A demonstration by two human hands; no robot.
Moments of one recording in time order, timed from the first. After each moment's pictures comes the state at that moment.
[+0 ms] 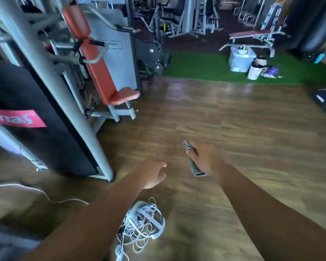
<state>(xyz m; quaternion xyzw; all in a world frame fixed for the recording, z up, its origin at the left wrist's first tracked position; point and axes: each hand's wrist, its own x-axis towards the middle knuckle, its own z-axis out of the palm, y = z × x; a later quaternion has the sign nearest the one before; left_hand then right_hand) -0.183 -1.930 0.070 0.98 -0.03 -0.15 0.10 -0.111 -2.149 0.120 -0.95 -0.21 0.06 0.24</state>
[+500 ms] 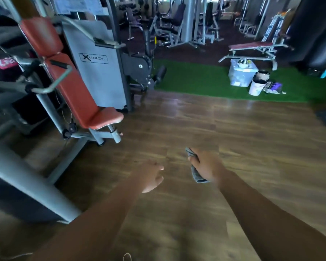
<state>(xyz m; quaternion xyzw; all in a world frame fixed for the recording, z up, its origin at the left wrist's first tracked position) 0.174 -1.964 0.064 0.98 -0.02 -0.13 0.13 0.245 -2.193 0.118 -0.95 -0.20 0.09 0.24</state>
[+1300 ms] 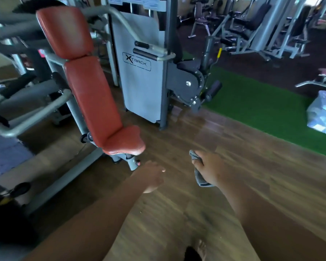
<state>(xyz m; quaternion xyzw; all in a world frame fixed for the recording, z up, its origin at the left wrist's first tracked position) 0.633 -1.721 0.035 0.97 0.15 -0.13 0.16 0.774 -1.918 0.101 -0.90 -0.36 0.12 0.20</state>
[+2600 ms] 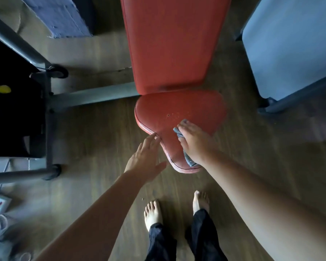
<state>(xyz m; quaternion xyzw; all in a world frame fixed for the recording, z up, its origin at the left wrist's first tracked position) 0.772 -1.402 -0.312 0.73 0.60 -0.05 0.33 0.983 -1.365 -0.317 -0.62 -0.75 0.23 0.03</state>
